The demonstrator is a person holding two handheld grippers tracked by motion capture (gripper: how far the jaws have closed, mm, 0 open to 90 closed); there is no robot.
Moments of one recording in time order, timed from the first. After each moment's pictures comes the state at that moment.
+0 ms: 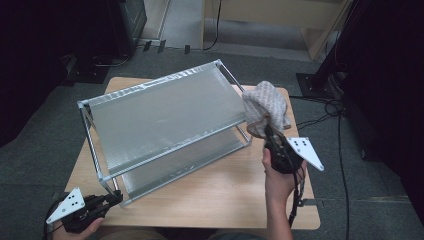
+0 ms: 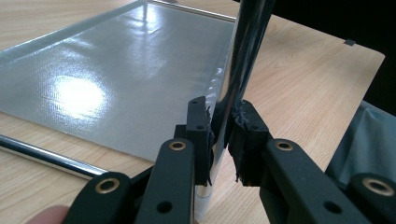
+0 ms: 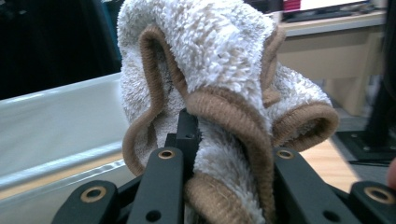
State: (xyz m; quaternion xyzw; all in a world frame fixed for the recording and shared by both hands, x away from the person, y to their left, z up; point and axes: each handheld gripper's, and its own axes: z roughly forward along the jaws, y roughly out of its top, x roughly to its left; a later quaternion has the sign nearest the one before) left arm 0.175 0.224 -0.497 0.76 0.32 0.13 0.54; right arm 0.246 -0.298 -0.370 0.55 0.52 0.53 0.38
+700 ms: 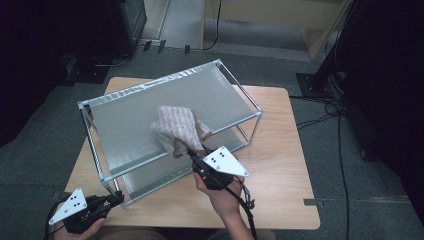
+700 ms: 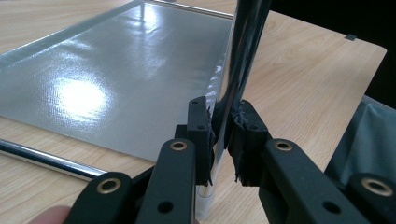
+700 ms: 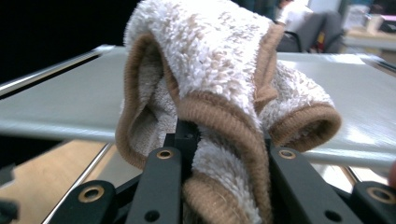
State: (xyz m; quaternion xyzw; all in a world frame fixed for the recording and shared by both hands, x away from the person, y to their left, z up) left arm 0.174 0.221 -0.496 0.77 0.31 0.14 0.54; right arm 0.216 -0.150 -0.372 0.36 0.68 0.56 0.30
